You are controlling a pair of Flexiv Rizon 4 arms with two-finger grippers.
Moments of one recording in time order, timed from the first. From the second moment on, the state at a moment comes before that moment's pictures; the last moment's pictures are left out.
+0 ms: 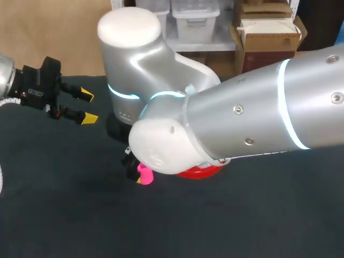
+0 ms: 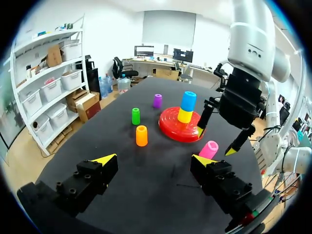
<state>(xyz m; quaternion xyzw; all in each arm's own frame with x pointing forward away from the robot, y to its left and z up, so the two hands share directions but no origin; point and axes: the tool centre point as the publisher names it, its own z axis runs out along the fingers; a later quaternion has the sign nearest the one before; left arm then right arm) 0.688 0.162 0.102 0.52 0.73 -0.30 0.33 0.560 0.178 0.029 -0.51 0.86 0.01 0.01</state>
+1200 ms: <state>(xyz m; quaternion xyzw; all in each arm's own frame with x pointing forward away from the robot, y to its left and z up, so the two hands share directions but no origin) 0.688 0.162 0.102 0.52 0.73 -0.30 0.33 0.569 0.155 0.089 -0.50 0.87 0.00 0.05</state>
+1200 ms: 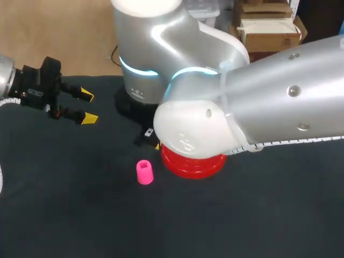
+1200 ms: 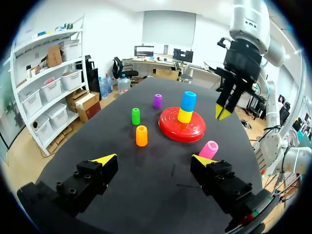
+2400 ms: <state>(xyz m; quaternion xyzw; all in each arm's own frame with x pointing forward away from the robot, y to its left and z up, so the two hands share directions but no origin) 0.688 0.162 0.102 0.52 0.73 -0.30 0.33 0.559 0.183 0.024 -0.48 0.88 -0.01 0.03</state>
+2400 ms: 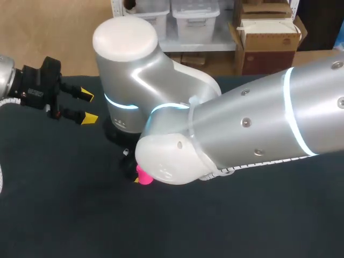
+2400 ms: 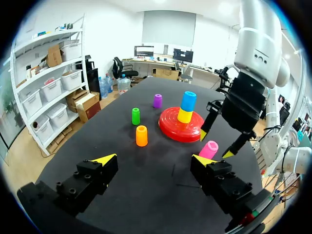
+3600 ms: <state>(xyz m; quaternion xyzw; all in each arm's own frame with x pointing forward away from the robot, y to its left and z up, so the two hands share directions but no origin) 0.688 0.162 0.102 0.52 0.73 -0.30 0.33 0.639 0.048 0.165 -0.43 0.90 -0.01 0.09</state>
